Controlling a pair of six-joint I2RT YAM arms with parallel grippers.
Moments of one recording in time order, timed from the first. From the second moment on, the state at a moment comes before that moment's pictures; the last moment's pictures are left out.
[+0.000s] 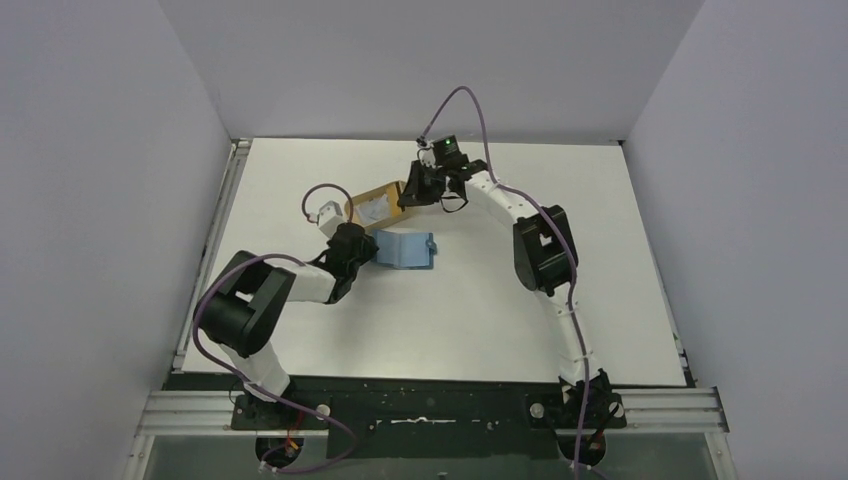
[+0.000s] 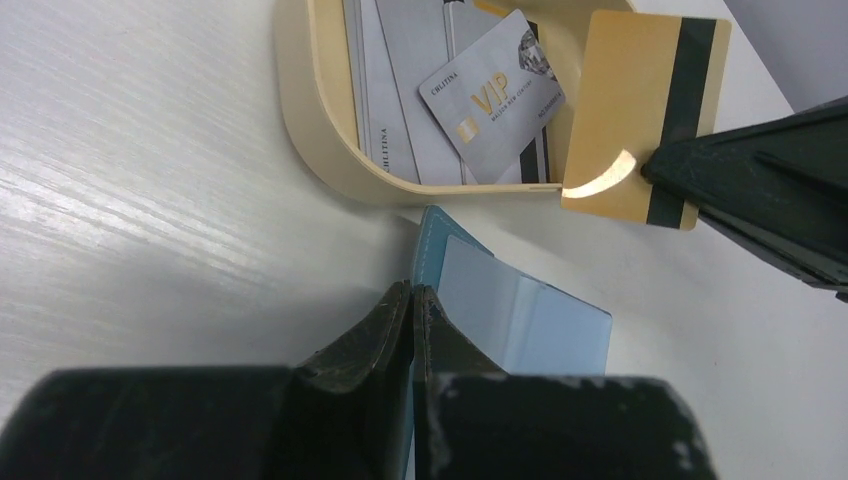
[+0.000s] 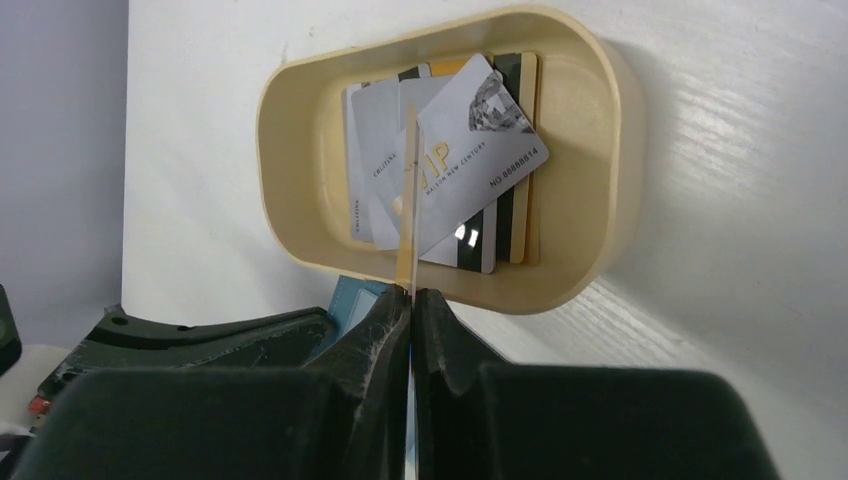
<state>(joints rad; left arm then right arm) -0.48 1.72 0.65 0.55 -0.38 -0.93 0.50 2.39 2.03 -0.42 -0.47 0.50</state>
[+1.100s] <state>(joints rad) -0.45 1.71 0.65 0.52 -0.33 -0.93 0.46 2.57 2.37 -0.50 -0.35 0.35</state>
